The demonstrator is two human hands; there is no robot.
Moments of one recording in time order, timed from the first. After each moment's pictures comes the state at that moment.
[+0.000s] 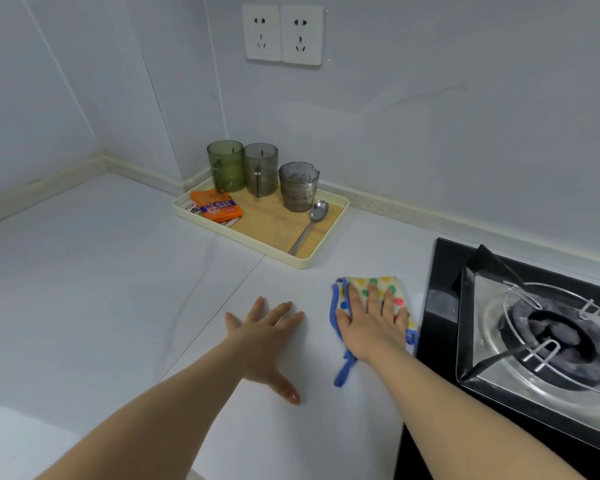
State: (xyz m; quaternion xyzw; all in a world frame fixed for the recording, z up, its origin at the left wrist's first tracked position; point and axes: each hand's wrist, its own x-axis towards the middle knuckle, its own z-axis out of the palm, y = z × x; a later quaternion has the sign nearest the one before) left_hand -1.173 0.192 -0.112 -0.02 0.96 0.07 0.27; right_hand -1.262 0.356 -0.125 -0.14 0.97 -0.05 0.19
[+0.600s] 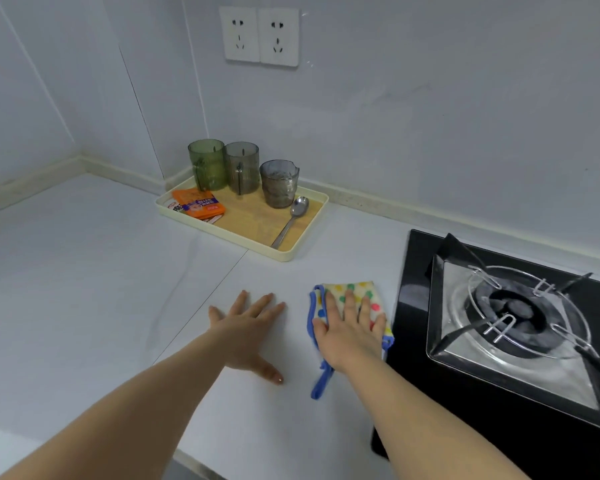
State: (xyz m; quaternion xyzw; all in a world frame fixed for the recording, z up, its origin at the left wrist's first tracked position) left_hand -1.168 0.189 -0.116 -0.04 0.96 0.05 0.27; right_hand -1.226 0.358 -0.129 -0.14 0.97 -0.05 0.20
